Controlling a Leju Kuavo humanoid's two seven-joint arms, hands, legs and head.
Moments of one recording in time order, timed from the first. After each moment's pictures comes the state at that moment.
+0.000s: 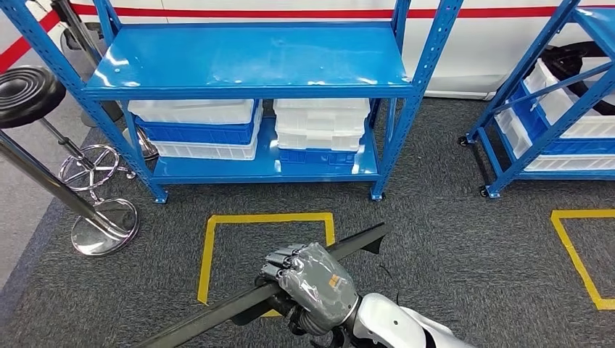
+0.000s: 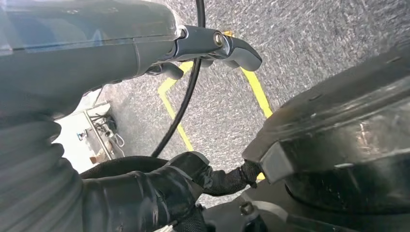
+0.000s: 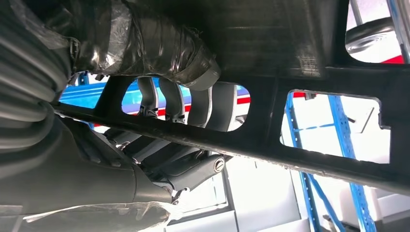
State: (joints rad) left arm 0.01 0.45 -1.51 -0.94 1.05 0.51 0.02; right arm -0.42 -0.31 0.97 -1.88 0.95 -0.18 -0.02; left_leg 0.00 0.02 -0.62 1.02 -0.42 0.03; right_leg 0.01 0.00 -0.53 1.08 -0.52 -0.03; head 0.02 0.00
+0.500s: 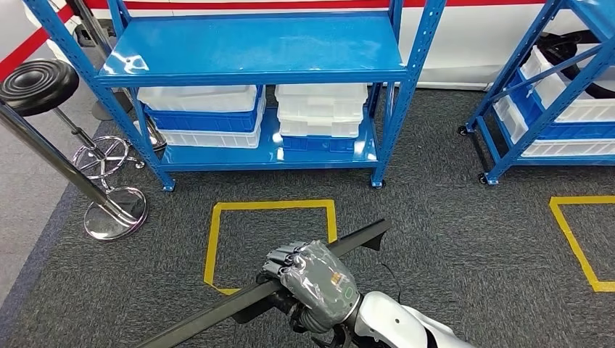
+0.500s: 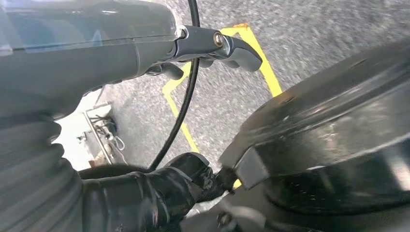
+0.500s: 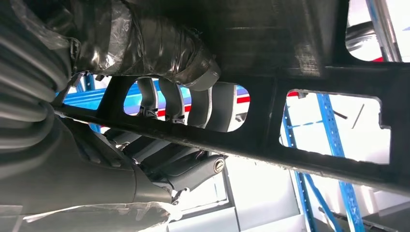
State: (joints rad) left arm -0.01 0.42 -1.51 -0.86 1.04 0.48 -0.01; right arm -0.41 -0.31 0.95 -1.89 0.96 -0.17 -0.04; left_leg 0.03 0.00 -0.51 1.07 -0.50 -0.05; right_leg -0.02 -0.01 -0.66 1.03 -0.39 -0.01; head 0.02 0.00
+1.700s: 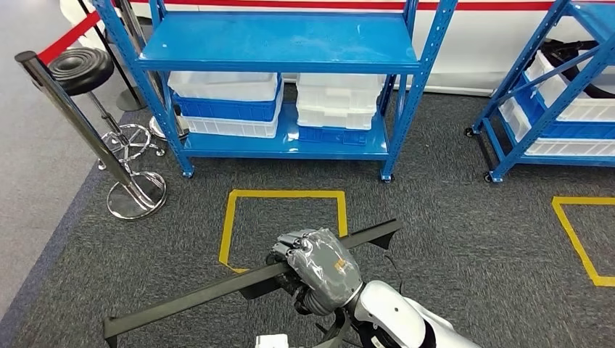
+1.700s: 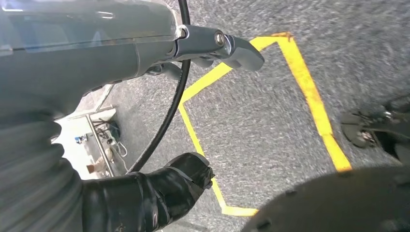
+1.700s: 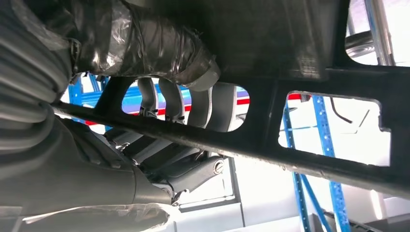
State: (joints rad) left arm -0.04 0.30 -1.51 -0.43 1.08 0.22 -0.07; right arm -0.40 -0.29 0.89 -1.83 0.98 -0.16 0.00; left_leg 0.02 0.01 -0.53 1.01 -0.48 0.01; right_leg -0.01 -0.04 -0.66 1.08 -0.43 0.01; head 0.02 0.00
